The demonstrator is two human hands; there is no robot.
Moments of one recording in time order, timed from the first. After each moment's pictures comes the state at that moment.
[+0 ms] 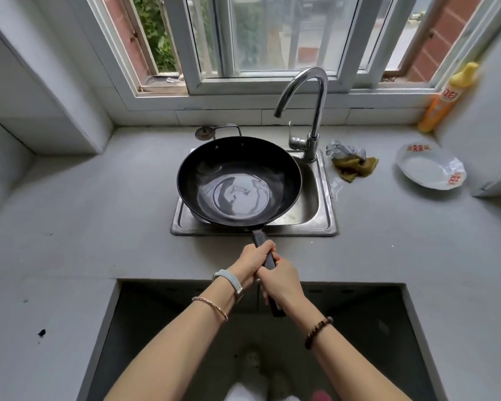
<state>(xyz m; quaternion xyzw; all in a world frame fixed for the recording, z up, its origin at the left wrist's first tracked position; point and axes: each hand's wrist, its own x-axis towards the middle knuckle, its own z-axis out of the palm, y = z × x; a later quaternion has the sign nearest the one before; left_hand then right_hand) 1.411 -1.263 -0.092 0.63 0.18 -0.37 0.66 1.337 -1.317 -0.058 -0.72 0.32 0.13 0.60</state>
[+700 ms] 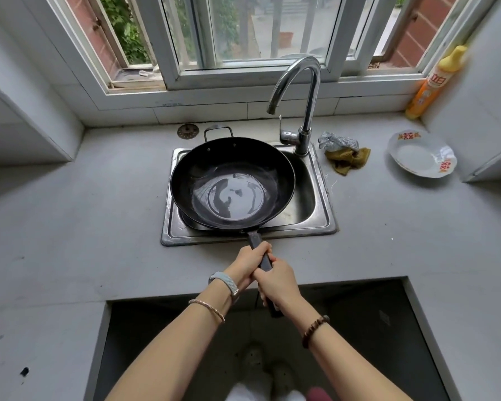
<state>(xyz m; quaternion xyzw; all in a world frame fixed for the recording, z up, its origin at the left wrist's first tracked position) 1.444 -1.255 -0.121 0.59 0.17 -0.43 0.66 1.367 -1.308 -0.088 -0.72 0.34 0.13 0.60</state>
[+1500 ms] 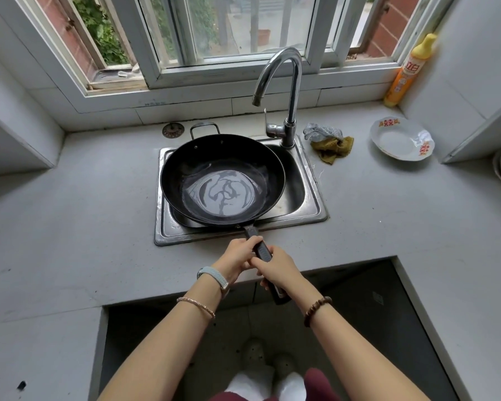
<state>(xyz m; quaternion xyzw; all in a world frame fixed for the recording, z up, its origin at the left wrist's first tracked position) 1.442 -1.239 -0.100 0.64 0.13 -0.44 0.62 1.365 -1.318 -0.092 -0.76 0.33 0.16 0.53</state>
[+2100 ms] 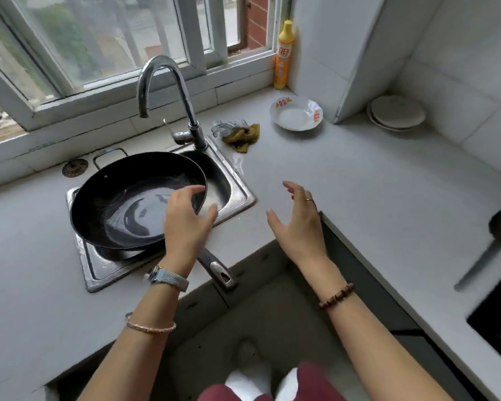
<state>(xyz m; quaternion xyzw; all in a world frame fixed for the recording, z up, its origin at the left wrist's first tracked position) 1.430 -1.271 -0.018 0.86 -0.32 -0.04 0.40 1.267 -1.395 -0.014 -0.83 0.40 -0.23 0.33</state>
